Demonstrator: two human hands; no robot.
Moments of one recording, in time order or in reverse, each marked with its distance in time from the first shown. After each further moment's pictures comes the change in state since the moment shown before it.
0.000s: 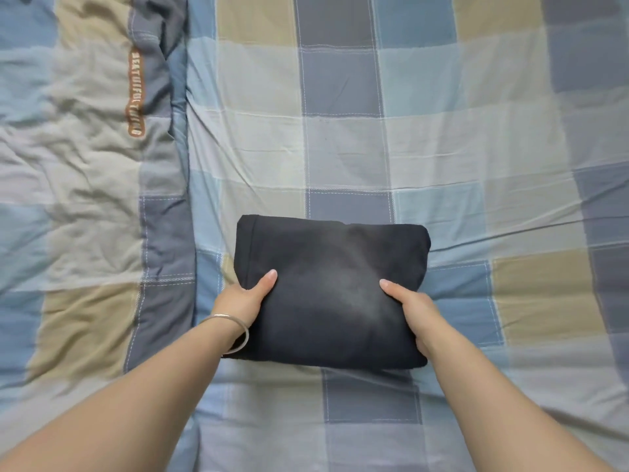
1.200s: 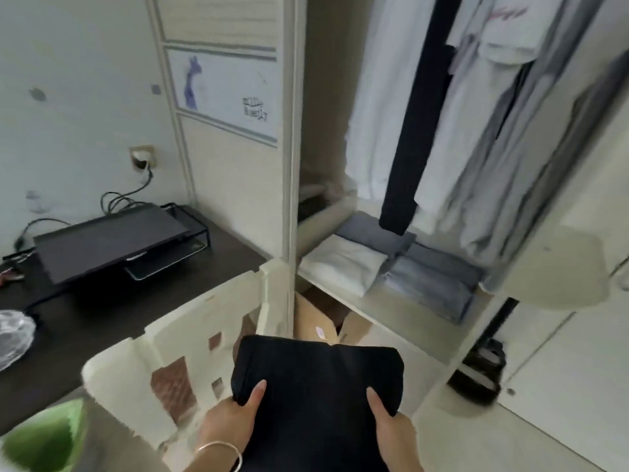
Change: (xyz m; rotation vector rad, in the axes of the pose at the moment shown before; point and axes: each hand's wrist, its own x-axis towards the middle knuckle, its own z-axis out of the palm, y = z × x) left_hand -0.885 -0.302 0.226 1.634 -0.993 1.745; right_hand -0.712 0.690 -0.114 1.885 1.437 0.289
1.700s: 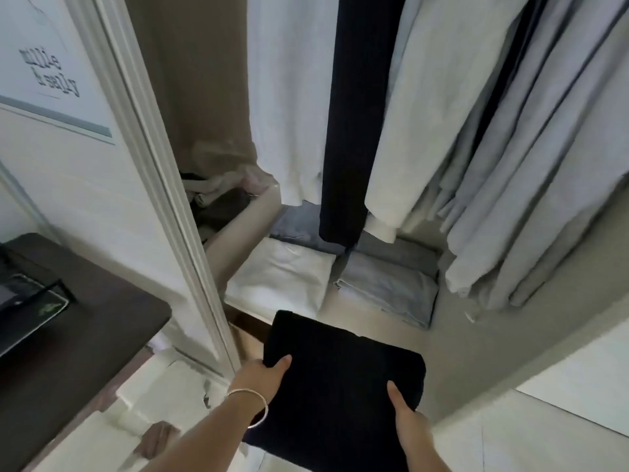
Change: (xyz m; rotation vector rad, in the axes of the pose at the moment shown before) left_hand 0.209 0.238 0.097 0.172 -0.297 0.178; right_hand 0.208 -0.080 -0.054 0.229 0.166 0.325
